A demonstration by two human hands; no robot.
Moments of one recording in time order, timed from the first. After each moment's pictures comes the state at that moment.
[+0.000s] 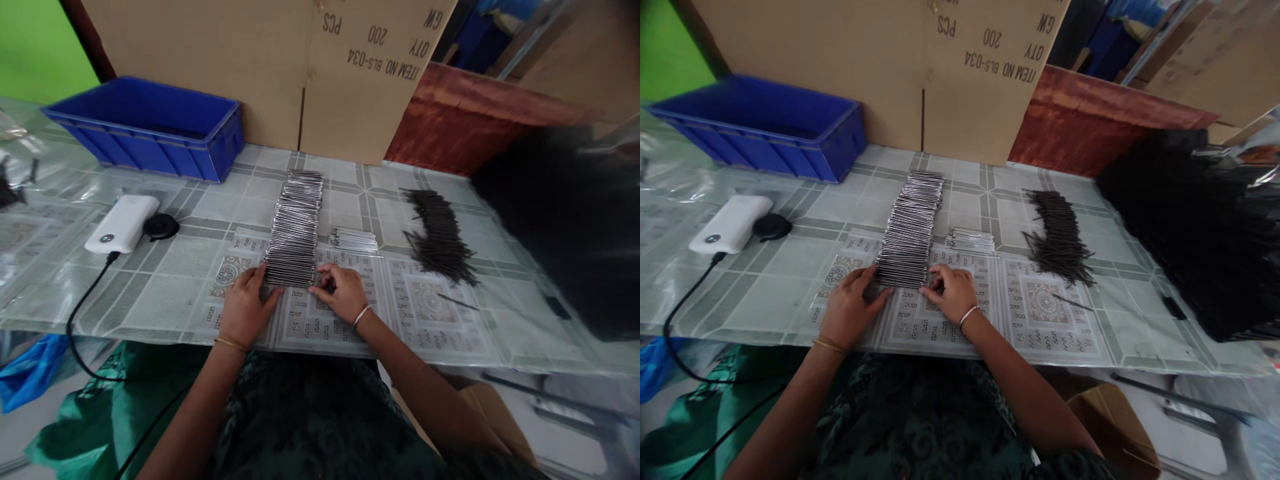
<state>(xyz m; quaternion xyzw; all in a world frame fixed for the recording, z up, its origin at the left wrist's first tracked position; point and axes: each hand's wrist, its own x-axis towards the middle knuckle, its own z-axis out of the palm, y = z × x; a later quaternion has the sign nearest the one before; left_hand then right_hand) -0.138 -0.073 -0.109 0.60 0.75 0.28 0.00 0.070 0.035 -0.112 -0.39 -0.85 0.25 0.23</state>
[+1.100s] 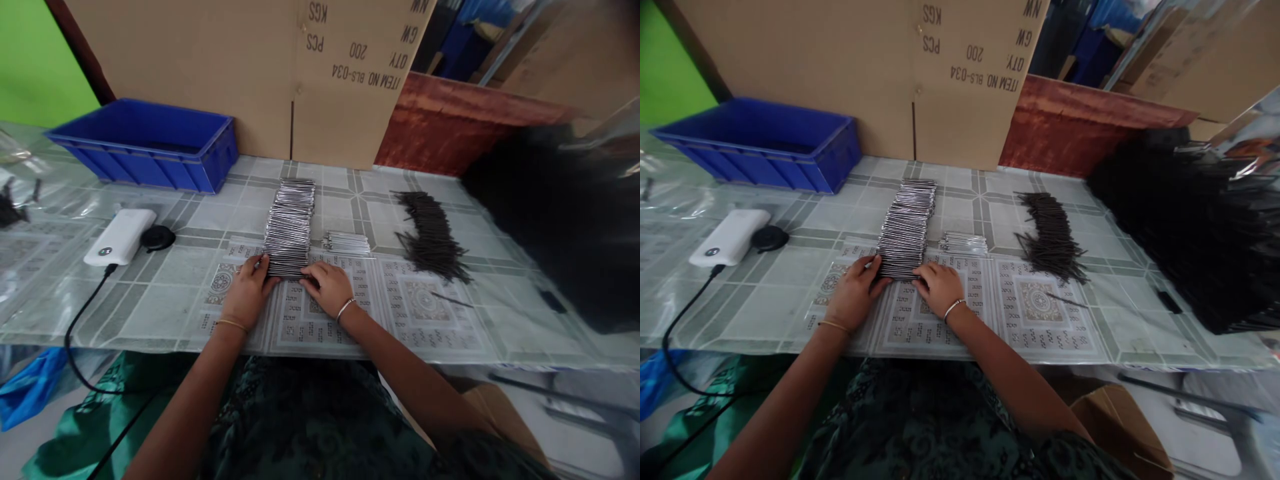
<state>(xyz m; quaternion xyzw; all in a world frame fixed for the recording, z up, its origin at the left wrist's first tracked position) -0.149 -0.039 -0.113 0.67 0.71 0.21 -0.06 0.055 0.045 -0.107 -0.35 -0.90 0.14 0.20</state>
